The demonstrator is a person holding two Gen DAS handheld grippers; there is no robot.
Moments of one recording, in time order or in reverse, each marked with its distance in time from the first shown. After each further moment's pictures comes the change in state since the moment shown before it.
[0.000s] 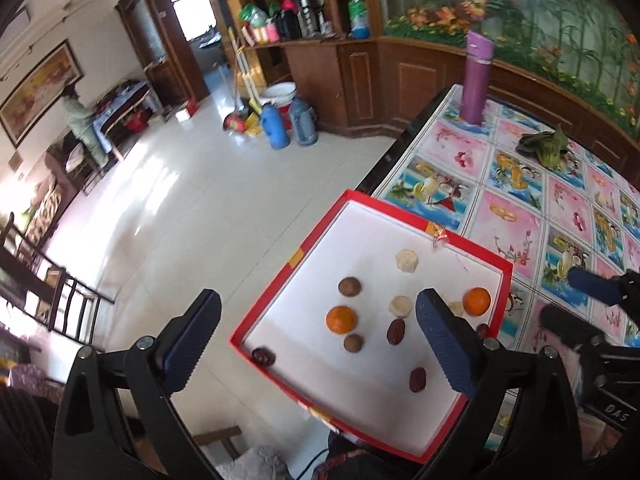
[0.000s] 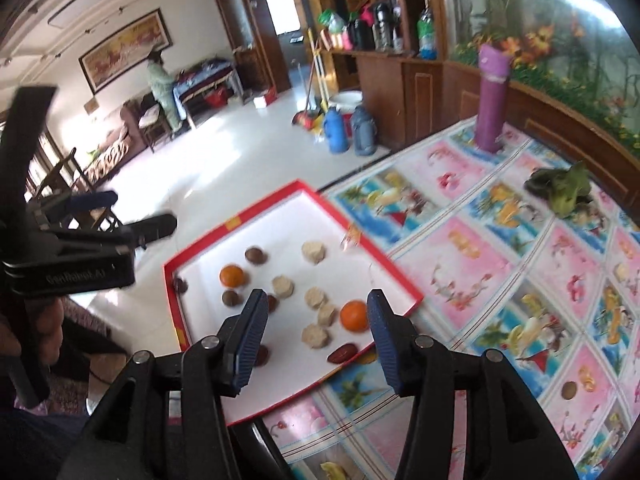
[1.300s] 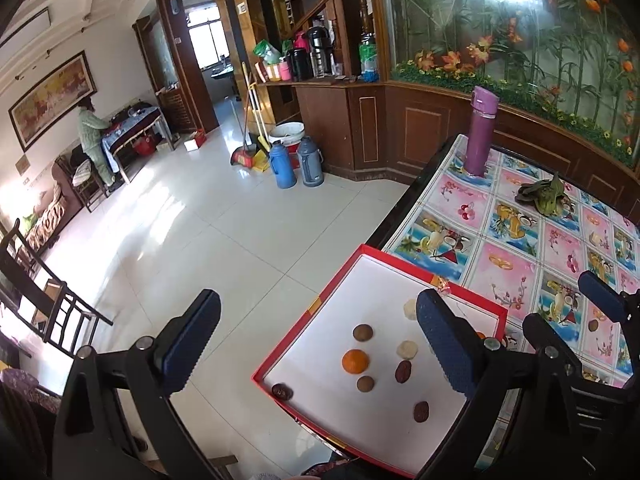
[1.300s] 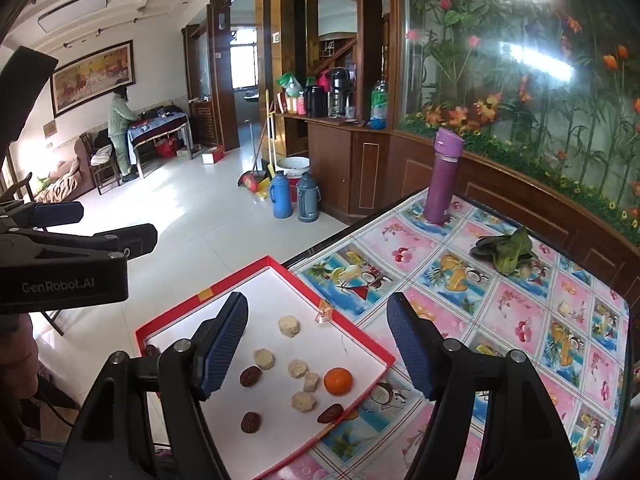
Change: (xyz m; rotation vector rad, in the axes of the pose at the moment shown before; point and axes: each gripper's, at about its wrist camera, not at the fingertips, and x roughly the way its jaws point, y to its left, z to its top) left arm -0.034 0.025 0.018 -0.021 -0.179 -0.004; right arm -0.017 0.051 0.017 -0.023 -0.230 -0.253
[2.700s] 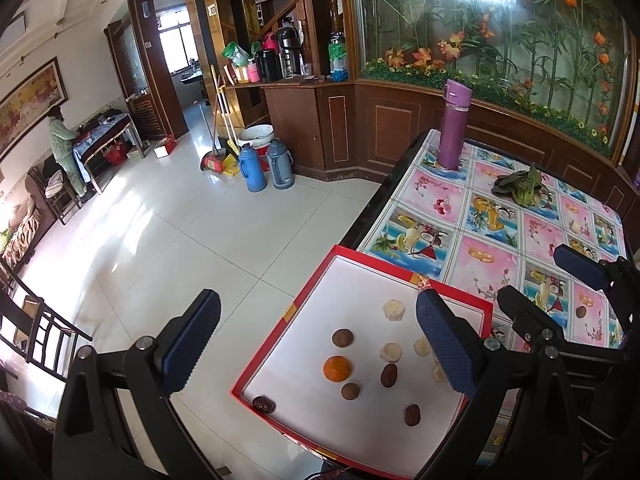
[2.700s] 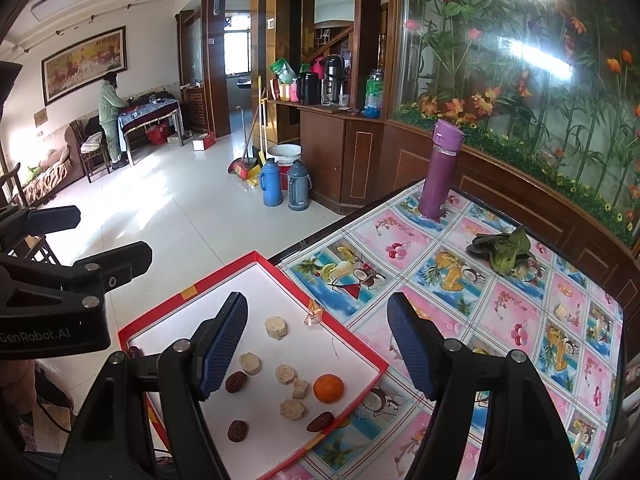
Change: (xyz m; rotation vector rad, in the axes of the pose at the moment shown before) left arm 0.014 0.001 0.001 0.039 -0.003 -0.106; right arm 0.023 -0.001 0.010 -0.020 0.052 -0.030
